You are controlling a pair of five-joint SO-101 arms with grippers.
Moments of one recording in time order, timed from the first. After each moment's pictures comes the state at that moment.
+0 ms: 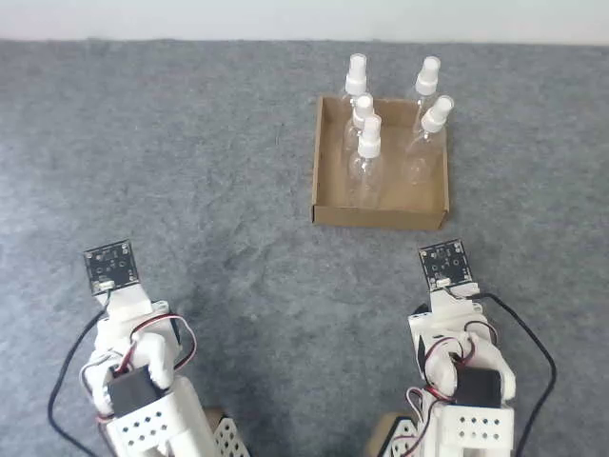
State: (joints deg) left arm -31.0 -103.3 97.2 72.2 -1.3; right arm 0.5 -102.9 95.4 70.6 16.2
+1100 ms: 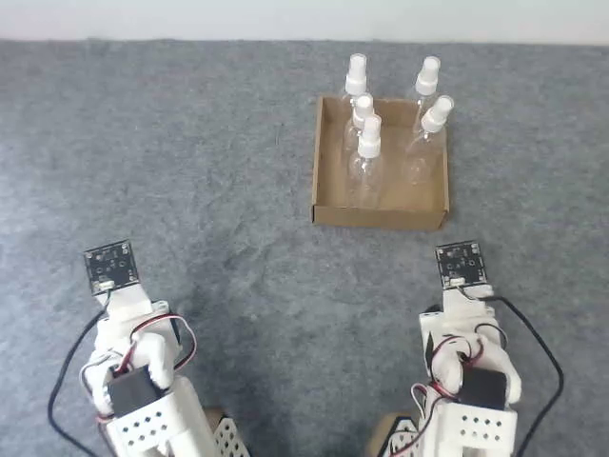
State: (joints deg) left arm -31.0 -103.3 97.2 72.2 -1.3; right arm 6.0 -102.9 95.4 70.6 16.3
